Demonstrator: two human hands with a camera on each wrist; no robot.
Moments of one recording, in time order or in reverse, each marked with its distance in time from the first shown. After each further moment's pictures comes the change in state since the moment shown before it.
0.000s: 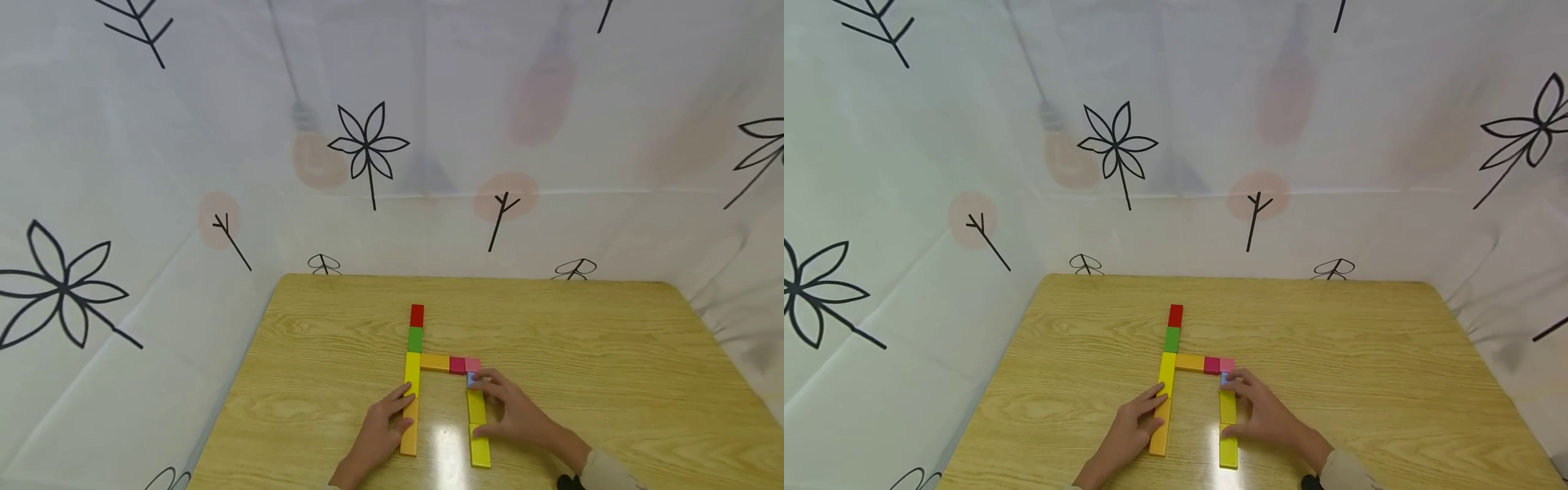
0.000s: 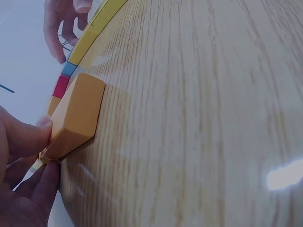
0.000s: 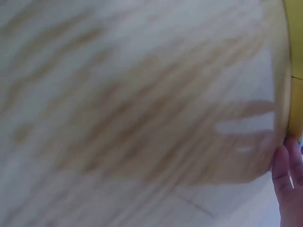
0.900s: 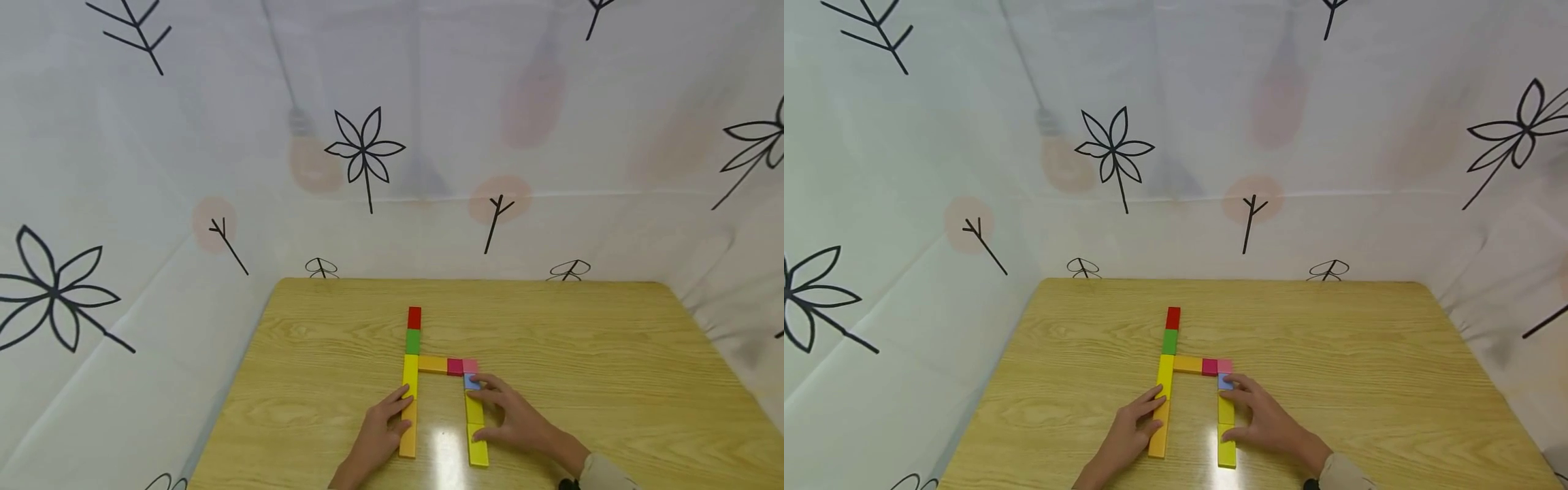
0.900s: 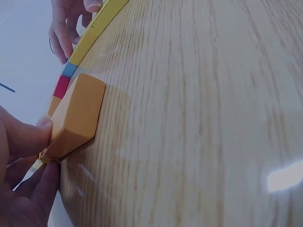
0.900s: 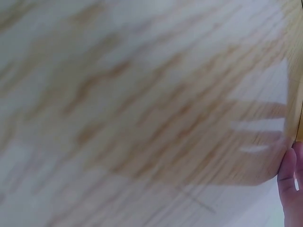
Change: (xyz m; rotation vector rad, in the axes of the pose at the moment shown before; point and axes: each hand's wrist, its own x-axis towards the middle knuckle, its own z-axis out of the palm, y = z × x) left_hand -0.001 0.002 0.000 -0.020 -0.015 -0.036; right_hand -0.010 -0.004 0.001 -0.044 -0.034 0.042
